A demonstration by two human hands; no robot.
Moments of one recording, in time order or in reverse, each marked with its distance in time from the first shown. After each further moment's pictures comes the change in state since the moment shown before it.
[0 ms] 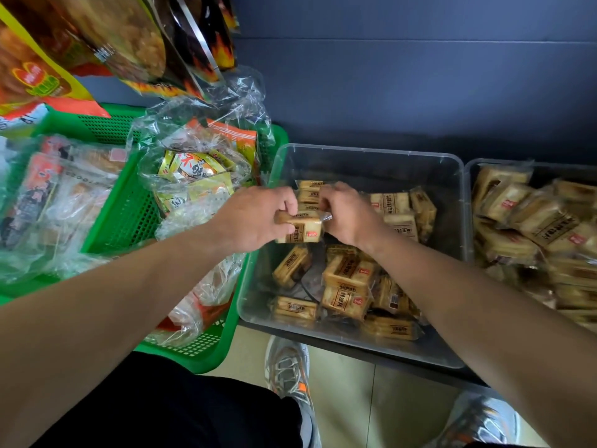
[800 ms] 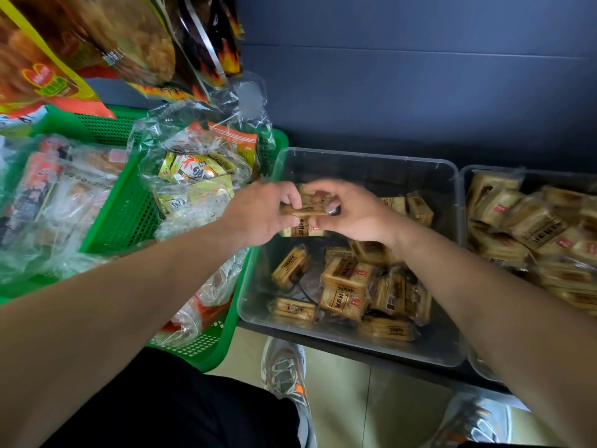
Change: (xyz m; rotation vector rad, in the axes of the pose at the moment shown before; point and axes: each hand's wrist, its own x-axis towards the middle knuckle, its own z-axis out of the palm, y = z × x) left_hand 0.010 0.005 0.001 -0.114 0.065 -0.094; right_hand -0.020 -0.016 -0.050 0.326 -0.145 -0.095
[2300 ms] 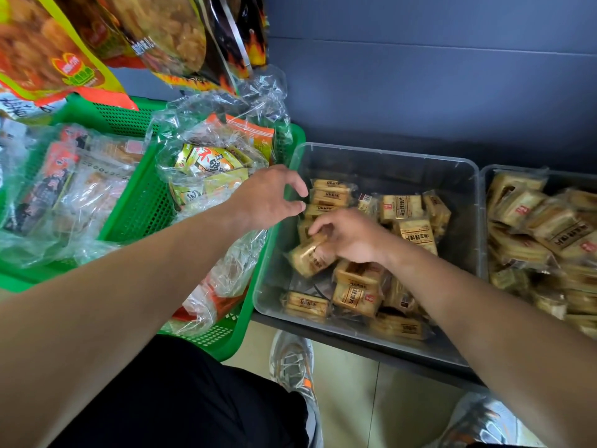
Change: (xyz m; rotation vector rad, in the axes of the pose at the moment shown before) left_hand 0.007 -0.026 -0.009 -0.121 0.038 0.024; right_hand 0.002 0.008 0.047 -0.155 -0.173 0.063
